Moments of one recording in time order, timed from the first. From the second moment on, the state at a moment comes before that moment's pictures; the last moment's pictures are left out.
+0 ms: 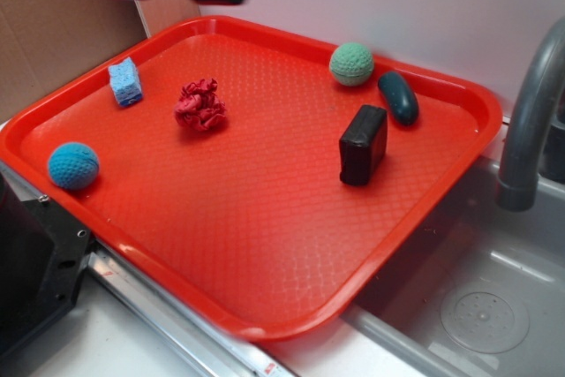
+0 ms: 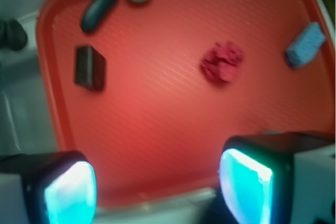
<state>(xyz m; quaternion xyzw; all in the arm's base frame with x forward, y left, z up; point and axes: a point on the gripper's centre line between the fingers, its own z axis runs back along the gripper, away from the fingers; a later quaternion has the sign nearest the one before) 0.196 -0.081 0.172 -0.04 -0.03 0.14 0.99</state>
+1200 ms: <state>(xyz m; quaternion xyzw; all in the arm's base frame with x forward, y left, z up) 0.258 -0.110 0.086 -0.09 0.04 0.11 0.99</state>
